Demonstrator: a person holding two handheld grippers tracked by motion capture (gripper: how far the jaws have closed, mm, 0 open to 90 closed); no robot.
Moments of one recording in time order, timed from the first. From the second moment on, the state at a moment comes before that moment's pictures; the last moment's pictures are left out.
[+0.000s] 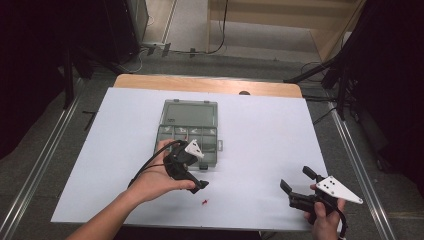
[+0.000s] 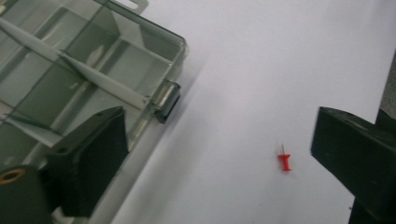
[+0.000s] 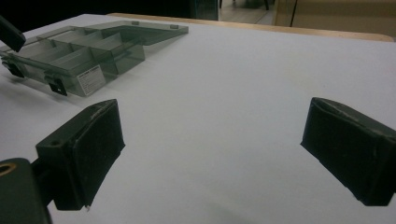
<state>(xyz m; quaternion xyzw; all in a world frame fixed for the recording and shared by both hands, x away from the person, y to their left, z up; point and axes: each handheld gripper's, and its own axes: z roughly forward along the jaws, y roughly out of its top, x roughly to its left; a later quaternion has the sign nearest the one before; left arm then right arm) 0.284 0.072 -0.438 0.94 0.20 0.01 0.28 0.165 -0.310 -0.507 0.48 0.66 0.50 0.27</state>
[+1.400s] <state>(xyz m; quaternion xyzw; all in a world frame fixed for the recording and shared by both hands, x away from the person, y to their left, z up) 0.234 0.055 -0.482 0.96 0.16 -0.02 0.22 0.165 -0.308 -0.506 0.48 0.67 0.50 0.27</state>
